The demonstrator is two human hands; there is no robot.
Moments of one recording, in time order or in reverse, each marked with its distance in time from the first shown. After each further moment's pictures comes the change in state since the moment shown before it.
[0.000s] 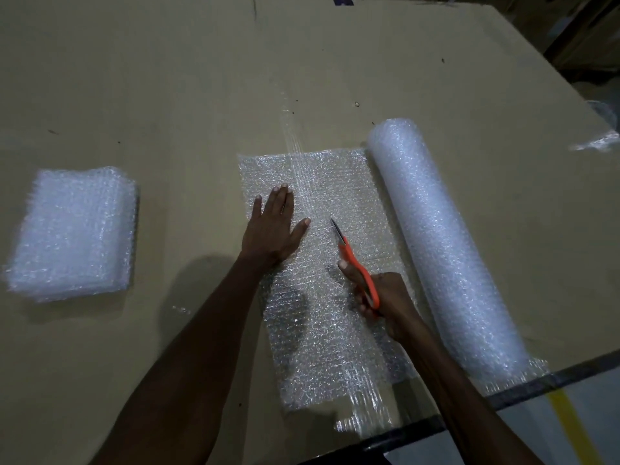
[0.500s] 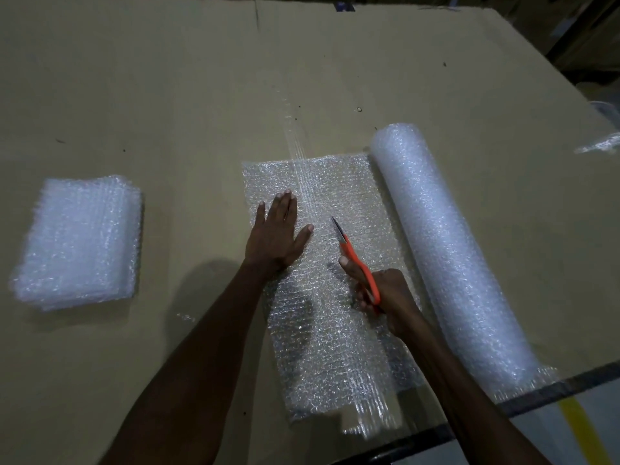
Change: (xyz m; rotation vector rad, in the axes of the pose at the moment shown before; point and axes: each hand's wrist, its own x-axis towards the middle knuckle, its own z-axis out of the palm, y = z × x) left_hand 0.000 -0.001 0.002 0.002 0.001 -0.006; right_hand 0.008 -0.012 0.007 0.034 -0.021 -0.003
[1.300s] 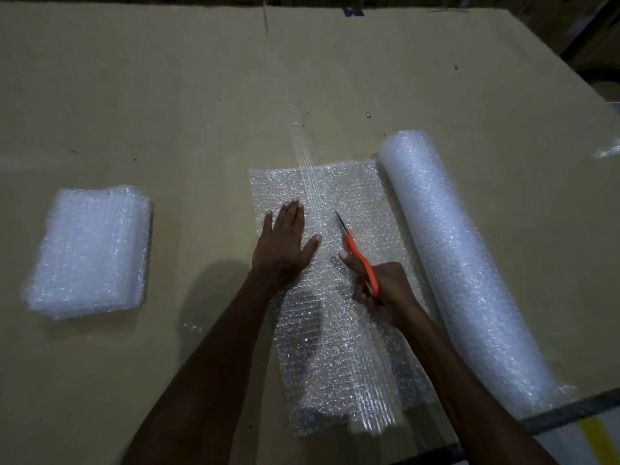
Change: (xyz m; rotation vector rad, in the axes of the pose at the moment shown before) left_hand -0.002 0.001 0.001 -0.015 0.013 -0.006; right_hand 0.031 -0.010 0.011 -0.005 -0.009 -0.029
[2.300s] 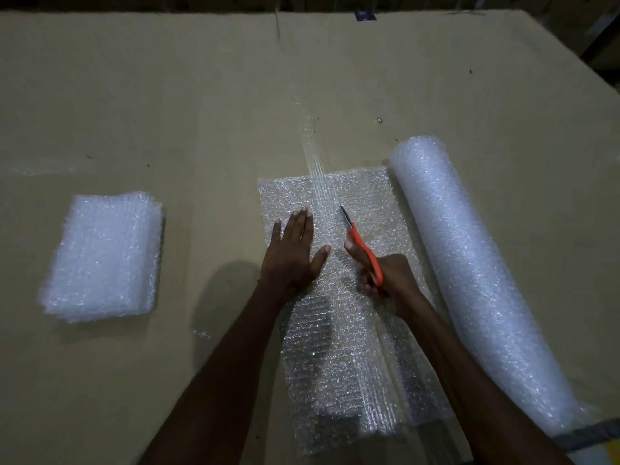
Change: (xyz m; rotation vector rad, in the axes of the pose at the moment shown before) left_hand -0.004 0.001 0.004 0.034 0.057 0.009; right_hand 0.031 -0.011 0.009 -0.027 -0.015 -0.020
